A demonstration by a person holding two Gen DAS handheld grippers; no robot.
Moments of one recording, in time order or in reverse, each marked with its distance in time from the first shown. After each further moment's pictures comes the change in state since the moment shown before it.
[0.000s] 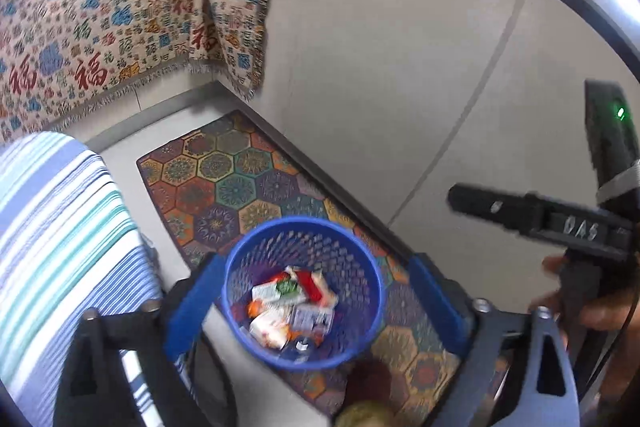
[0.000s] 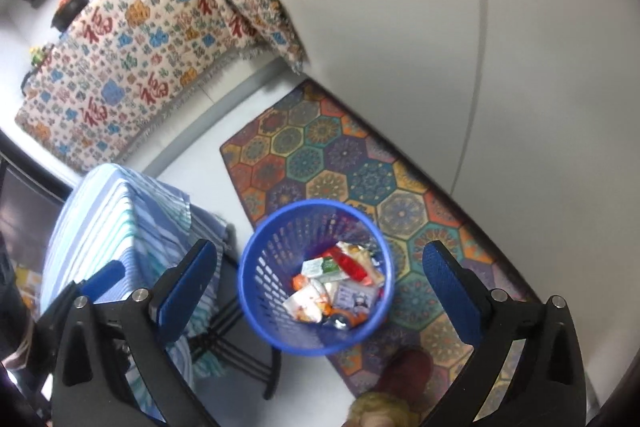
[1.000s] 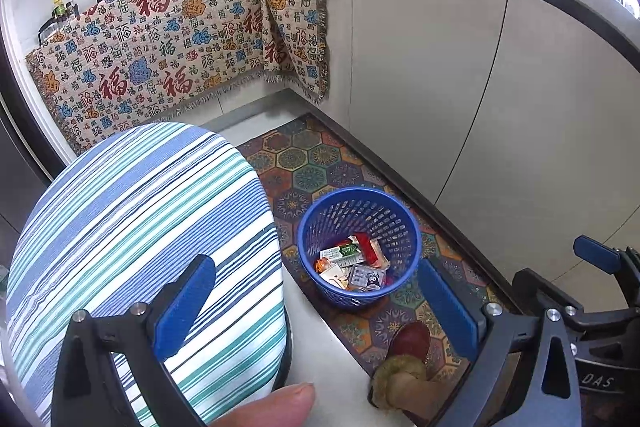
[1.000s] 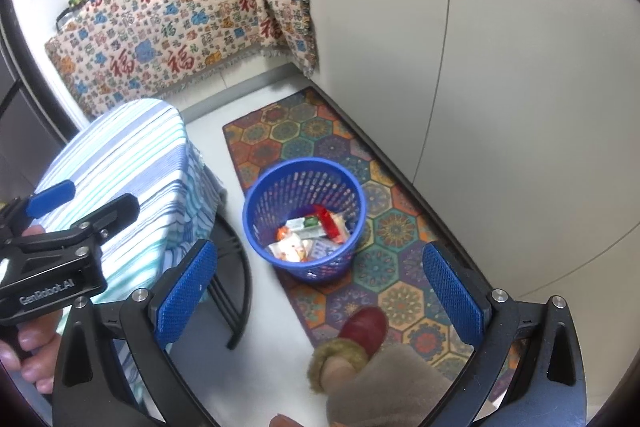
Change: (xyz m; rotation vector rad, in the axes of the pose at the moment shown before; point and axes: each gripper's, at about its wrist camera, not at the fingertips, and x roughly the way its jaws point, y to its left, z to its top) left arm -0.137 -0.024 -0.059 -0.021 -0.022 0.258; right arm -0.128 0.055 -0.111 -0.203 -0.073 -0.116
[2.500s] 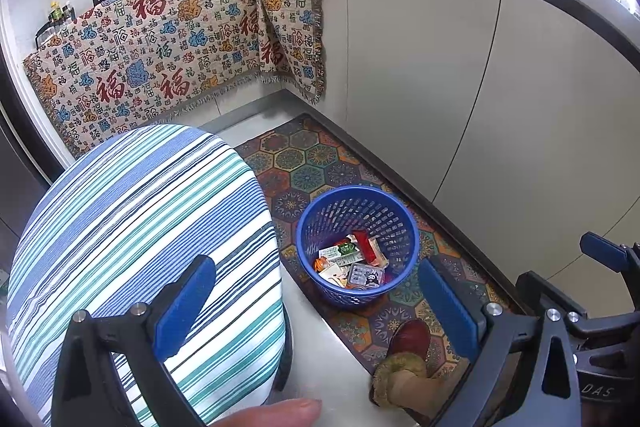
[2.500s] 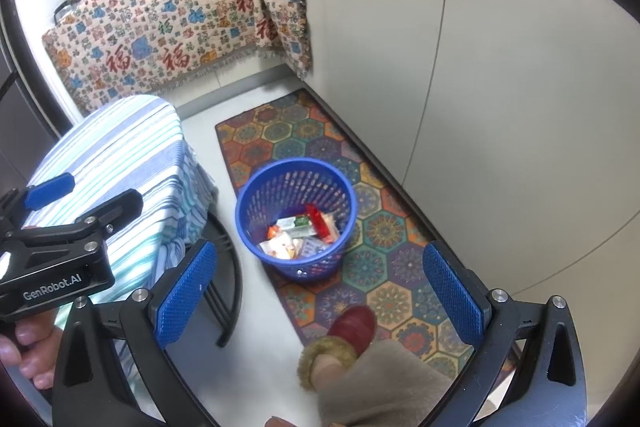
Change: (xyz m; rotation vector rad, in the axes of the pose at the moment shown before) left arm -0.001 -0.004 0.001 0.013 0.000 -0.005; right arm -0.007 0.002 -0.001 -0.021 -0.005 -0.037
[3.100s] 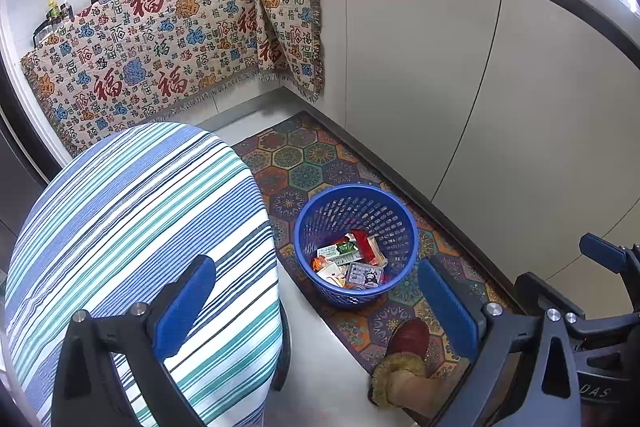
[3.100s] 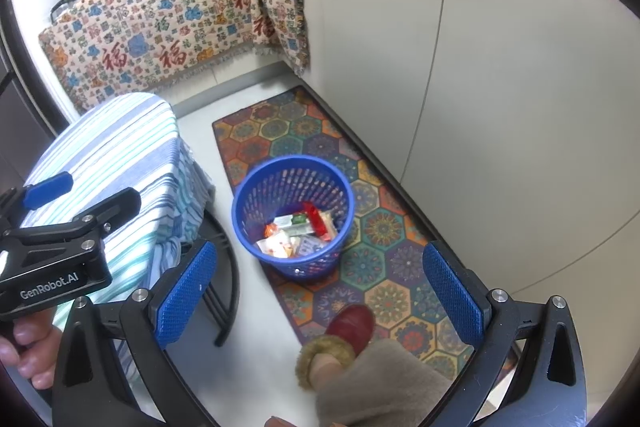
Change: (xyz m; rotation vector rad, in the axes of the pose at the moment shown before) left arm 0.005 -0.001 -0.002 0.006 0.004 -0.007; right arm 0.004 0.000 -0.004 0.004 0.007 -0.012
